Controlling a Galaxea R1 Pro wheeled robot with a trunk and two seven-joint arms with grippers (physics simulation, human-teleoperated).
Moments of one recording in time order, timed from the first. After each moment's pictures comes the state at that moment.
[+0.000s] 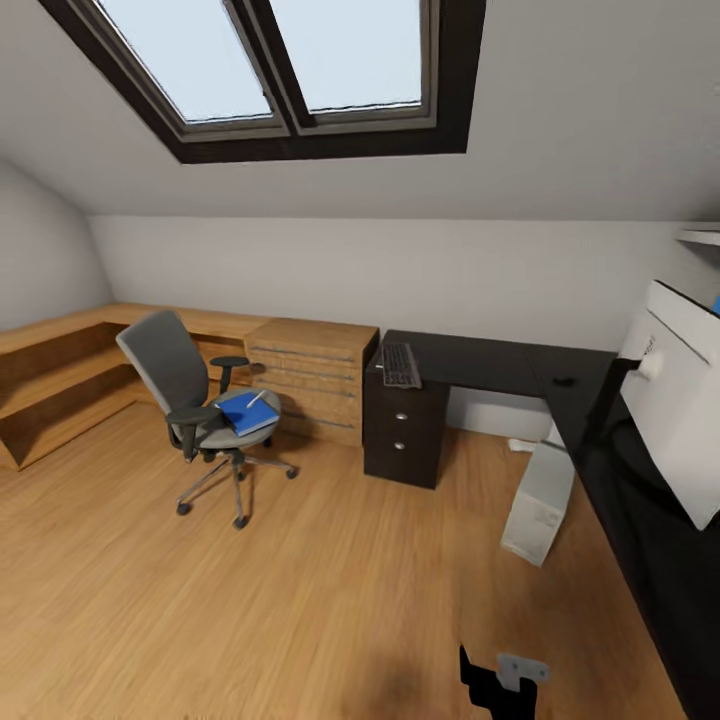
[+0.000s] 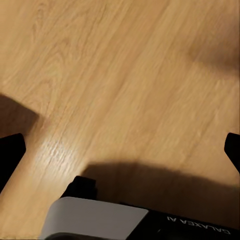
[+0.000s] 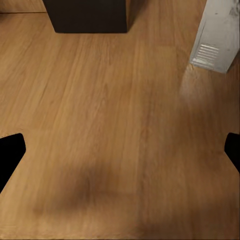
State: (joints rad) left arm -0.26 -0.09 -0.19 -0.21 0.36 -0.10 0.21; right arm -0.47 0.02 -0.04 0.02 -0.14 -0.64 -0.01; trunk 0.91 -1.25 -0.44
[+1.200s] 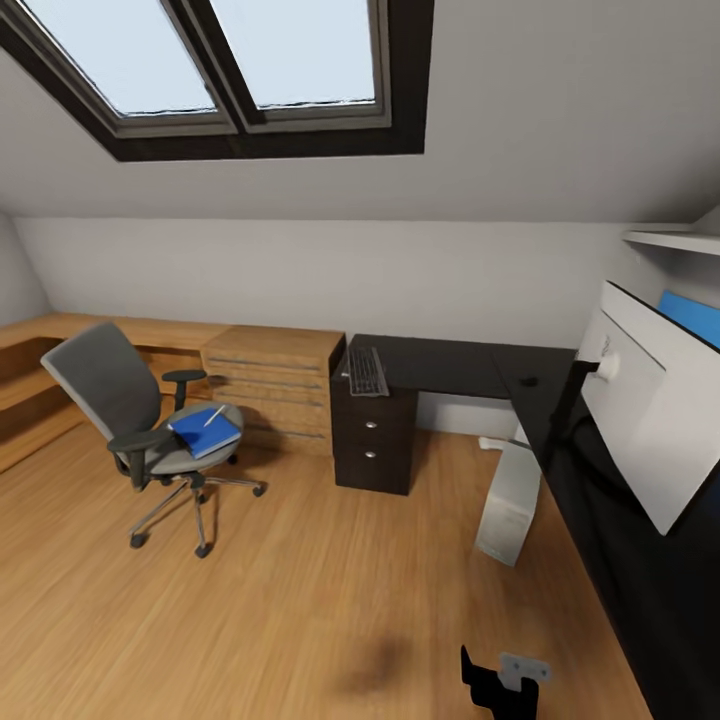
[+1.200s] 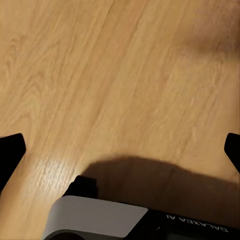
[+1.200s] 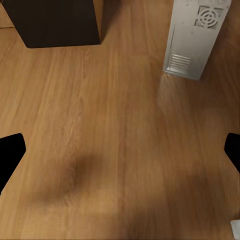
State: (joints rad) left arm -0.26 -0.08 -0.19 -0.21 0.37 -0.10 0.20; right arm -0.47 0.02 -0.04 0.02 -0.14 -0.65 -0.01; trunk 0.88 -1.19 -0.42
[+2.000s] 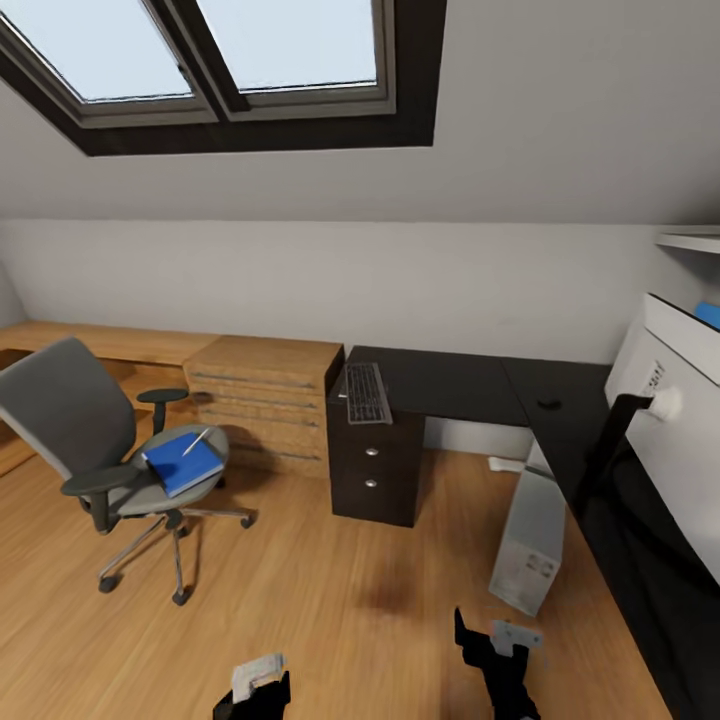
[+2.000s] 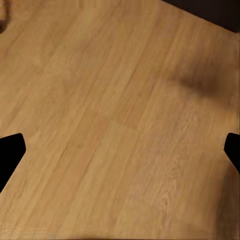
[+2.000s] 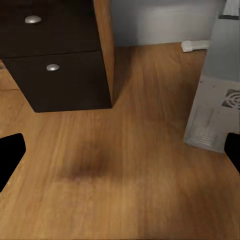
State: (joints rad) left arm -0.26 -0.08 -0.20 -0.50 0.36 -0.13 0.20; right arm -0.47 0.03 -0.04 -0.10 -0.14 -0.68 -0.02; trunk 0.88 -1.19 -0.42
